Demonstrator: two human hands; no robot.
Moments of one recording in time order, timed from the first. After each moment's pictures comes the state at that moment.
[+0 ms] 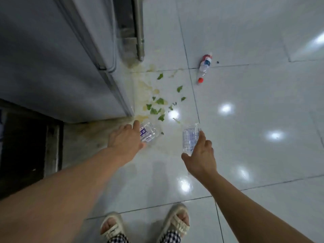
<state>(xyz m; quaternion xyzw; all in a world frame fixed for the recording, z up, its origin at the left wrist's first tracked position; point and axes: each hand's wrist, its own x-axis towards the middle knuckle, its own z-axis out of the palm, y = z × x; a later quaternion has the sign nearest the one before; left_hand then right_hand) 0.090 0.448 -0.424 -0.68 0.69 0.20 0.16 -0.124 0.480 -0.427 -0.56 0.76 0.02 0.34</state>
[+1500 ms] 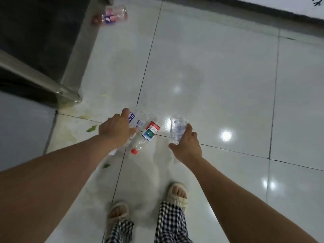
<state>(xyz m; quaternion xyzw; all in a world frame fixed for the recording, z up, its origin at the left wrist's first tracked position) -0.215 -0.103 -0.480 -0.83 0.46 0.31 0.09 -0.422 -0.147 -0.507 -0.63 0.65 0.12 0.40</state>
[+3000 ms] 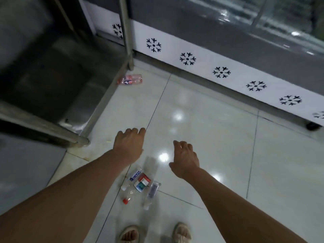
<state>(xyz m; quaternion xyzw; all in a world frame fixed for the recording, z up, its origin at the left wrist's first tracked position) -0.167 -0.258 -0.299 -0.80 0.56 0.18 0.12 -0.333 -0.329 -0.307 -0.83 0.44 0.24 0.23</state>
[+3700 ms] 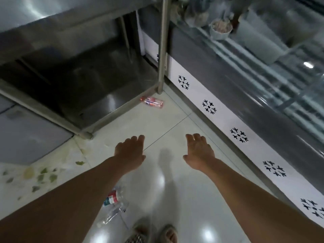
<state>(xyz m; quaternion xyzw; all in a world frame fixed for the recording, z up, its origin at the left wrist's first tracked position) -0.209 -0.421 -0.249 -0.92 0.28 0.26 0.02 -0.298 -0.613 -0.249 -0.94 0.20 0.26 0.11</state>
